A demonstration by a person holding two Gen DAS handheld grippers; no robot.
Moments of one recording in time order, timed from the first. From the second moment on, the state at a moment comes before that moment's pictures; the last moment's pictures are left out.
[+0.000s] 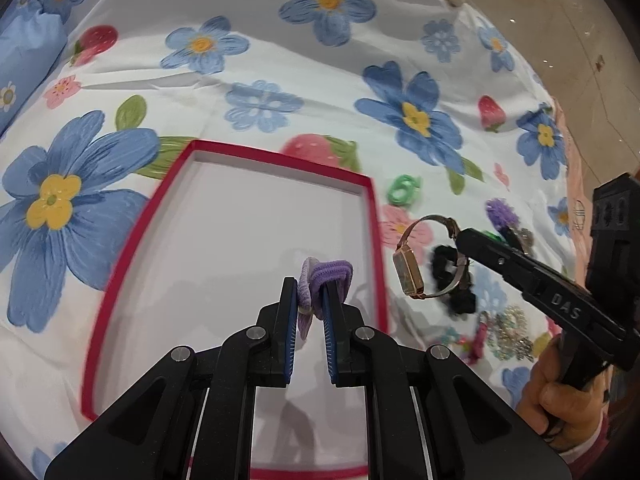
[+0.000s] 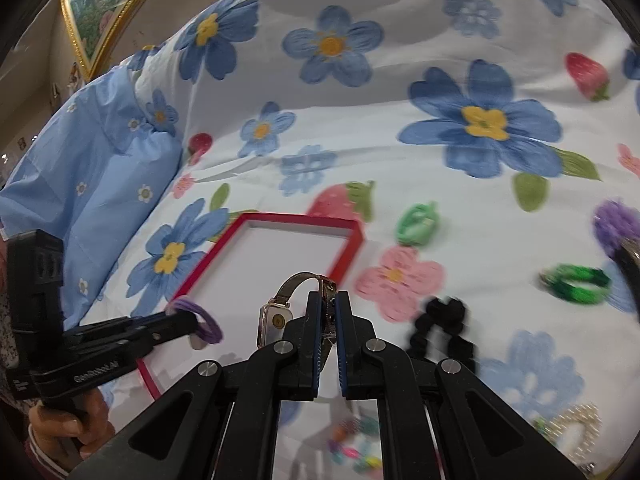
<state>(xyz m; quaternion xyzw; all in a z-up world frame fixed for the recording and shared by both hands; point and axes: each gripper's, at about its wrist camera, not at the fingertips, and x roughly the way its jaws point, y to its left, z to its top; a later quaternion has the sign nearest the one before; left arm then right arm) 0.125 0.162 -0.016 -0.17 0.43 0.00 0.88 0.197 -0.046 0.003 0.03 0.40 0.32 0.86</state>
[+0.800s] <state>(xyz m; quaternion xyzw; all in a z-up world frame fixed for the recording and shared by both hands) 0.190 0.234 -0.080 -0.21 0.51 0.05 0.83 0.258 0.045 -0.066 -0.02 0.48 0.34 0.81</state>
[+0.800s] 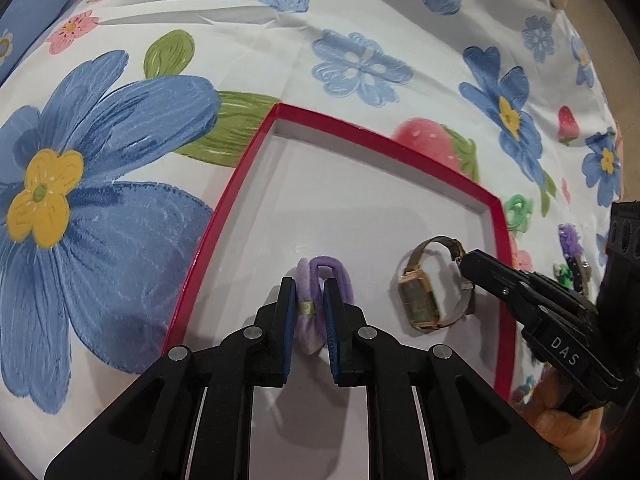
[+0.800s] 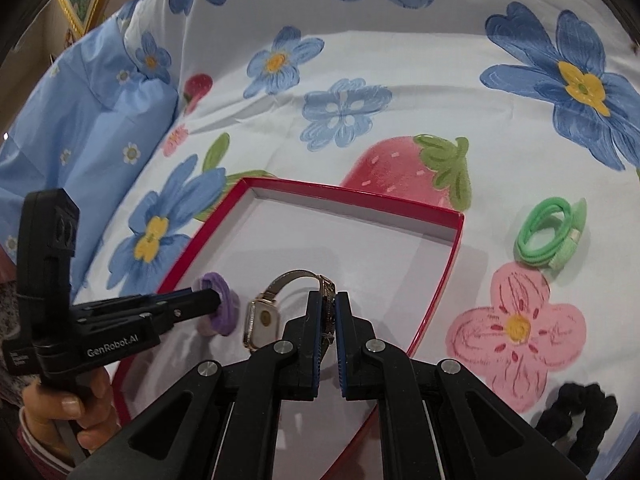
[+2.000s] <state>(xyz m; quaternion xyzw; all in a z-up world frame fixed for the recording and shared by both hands) 0.154 0.171 -0.022 -0.19 0.47 0.02 0.86 0.223 -0.054 -0.021 0.04 0.45 0.32 0.83</state>
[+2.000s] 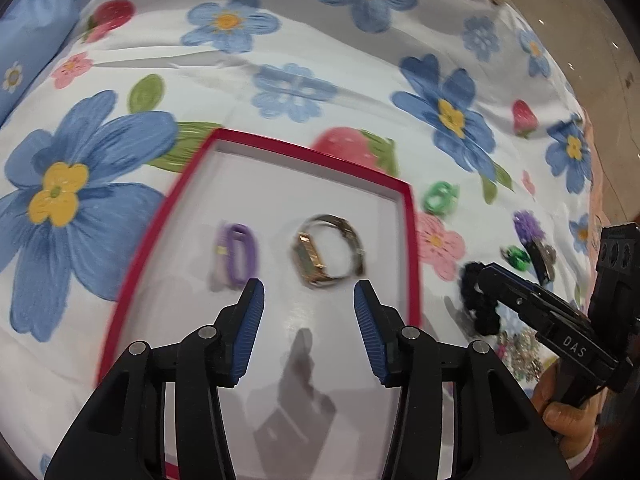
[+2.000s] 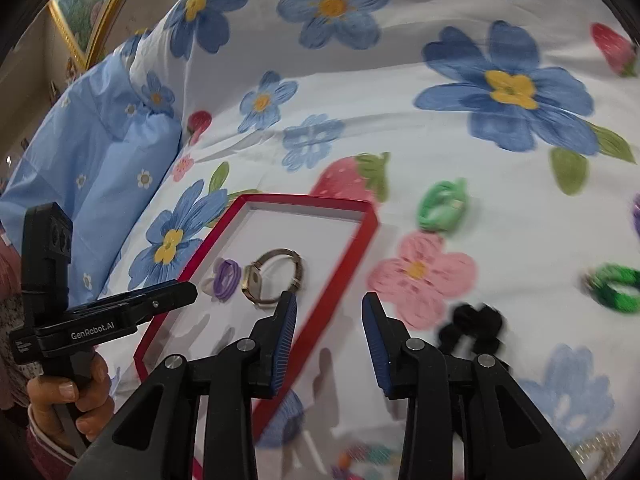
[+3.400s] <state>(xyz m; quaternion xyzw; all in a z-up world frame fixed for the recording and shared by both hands) 0.282 0.030 -0.027 -0.05 0.50 -0.10 0.86 0.274 -0.197 -0.018 -0.13 0.43 0.28 0.85</state>
